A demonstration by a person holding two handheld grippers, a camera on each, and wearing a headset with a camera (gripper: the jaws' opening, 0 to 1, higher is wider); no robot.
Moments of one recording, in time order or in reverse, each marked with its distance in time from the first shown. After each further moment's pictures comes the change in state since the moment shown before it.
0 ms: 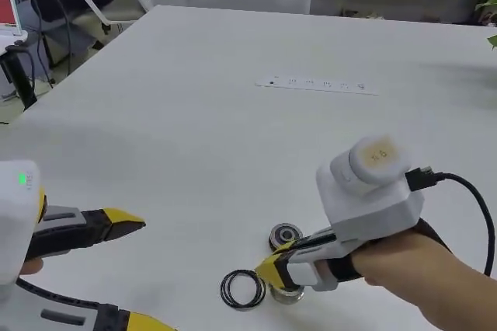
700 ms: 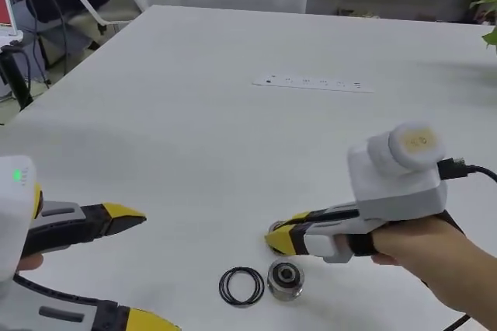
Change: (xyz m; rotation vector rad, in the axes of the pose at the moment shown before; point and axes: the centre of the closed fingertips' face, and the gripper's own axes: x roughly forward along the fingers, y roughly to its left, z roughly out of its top) left arm -0.001 -0.002 0.006 0.031 -0.021 -0.012; right arm -0.020 -0.026 0.021 -0.008 -0.163 -0.022
